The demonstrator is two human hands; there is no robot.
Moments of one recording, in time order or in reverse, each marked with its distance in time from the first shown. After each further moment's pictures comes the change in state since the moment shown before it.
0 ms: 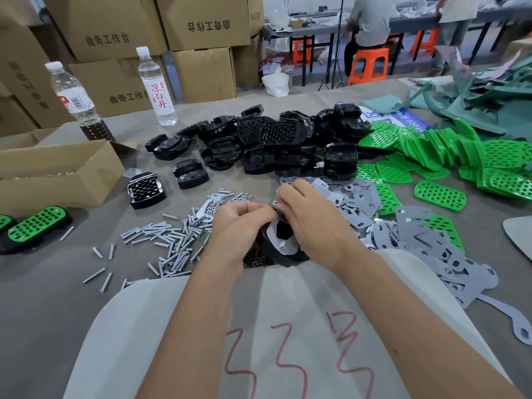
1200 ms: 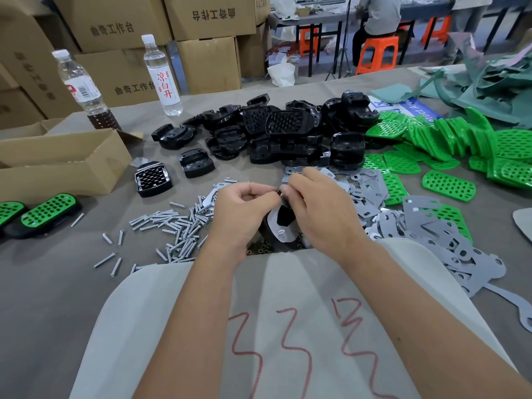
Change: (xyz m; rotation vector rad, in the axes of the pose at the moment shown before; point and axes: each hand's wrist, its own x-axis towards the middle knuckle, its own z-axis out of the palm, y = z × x) left_hand 0.007 -0.002 -0.003 0.040 0.034 0.136; right_hand 0.001 0.003 0.011 -0.048 0.191 0.017
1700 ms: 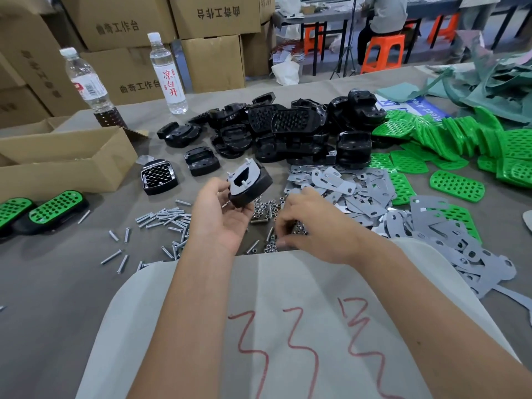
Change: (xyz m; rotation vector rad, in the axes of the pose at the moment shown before) left_hand 0.016 0.005 -0.027 -0.900 0.120 -0.313; right_hand 0.002 0.001 -0.007 0.088 -0.561 -0.153
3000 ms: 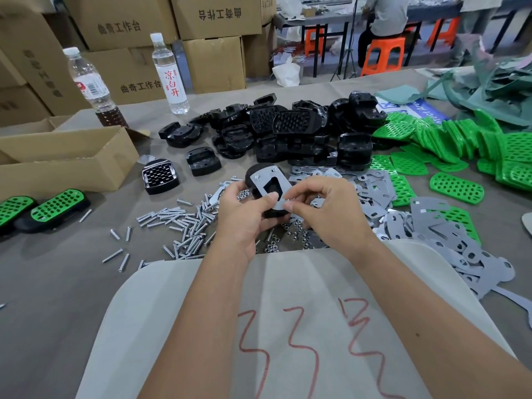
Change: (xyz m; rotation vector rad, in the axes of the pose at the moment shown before) left_hand 0.005 -0.031 -0.003 0.521 -0.160 0.188; right_hand -0.001 -0.003 0.003 0.629 0.540 0.189
